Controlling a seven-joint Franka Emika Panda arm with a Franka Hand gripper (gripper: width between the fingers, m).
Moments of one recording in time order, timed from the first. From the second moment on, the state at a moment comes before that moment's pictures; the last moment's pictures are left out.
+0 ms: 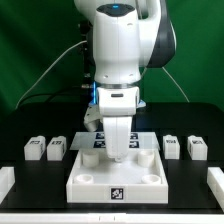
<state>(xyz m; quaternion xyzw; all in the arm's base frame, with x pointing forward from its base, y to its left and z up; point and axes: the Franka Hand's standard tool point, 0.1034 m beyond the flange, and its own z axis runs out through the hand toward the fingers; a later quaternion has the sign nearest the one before) 0.417 -0.008 0.007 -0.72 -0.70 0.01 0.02</state>
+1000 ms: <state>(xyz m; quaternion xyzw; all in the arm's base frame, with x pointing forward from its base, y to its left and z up) 0.438 0.008 0.010 -0.71 -0.70 0.00 0.01</state>
